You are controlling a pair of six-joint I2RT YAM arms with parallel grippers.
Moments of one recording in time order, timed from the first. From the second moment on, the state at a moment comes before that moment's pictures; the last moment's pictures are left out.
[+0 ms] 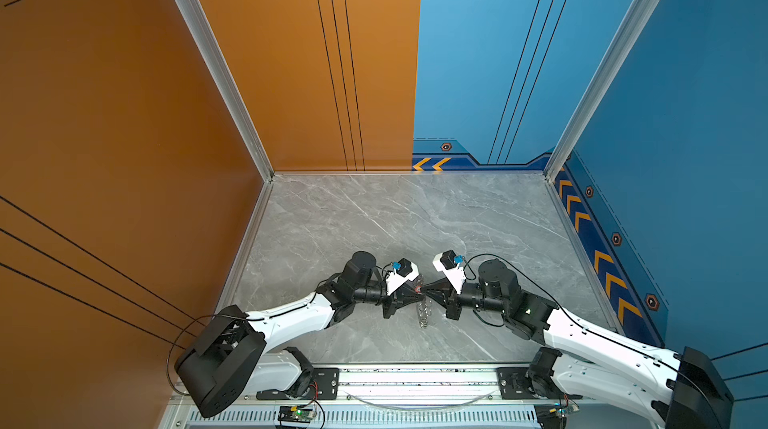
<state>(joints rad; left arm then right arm) -0.71 1.27 0.48 0.34 0.77 0.06 0.84 0.97 0.51 0.08 -0.40 0.20</state>
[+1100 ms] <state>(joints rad) -0.70 1.27 0.48 0.34 0.76 0.06 0.92 0.86 0.55 -0.21 -0.15 0.08</state>
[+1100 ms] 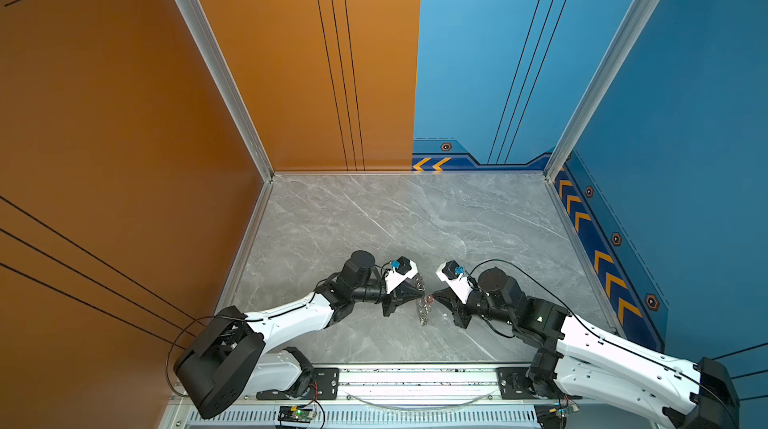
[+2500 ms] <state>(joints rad) -0.72 1.29 0.49 0.32 0.82 0.11 0.89 0.89 0.51 -0.06 -0.29 0.03</state>
